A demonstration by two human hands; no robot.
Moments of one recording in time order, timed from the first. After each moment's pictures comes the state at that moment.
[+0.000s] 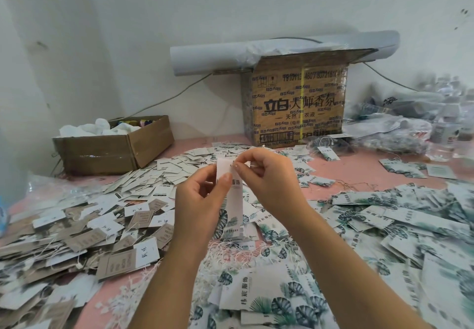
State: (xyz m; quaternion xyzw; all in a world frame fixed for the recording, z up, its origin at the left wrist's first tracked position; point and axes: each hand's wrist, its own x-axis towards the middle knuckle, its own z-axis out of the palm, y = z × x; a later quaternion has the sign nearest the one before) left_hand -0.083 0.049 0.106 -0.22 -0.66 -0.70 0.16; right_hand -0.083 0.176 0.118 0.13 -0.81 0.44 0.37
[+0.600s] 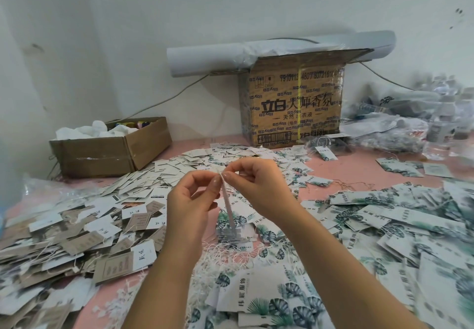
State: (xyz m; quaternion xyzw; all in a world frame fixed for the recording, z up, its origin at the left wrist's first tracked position) left_hand -0.093 0.045 0.099 -0.18 -0.63 -0.75 0.12; right_hand -0.088 0.174 0.115 0.16 -0.79 0.53 0.26
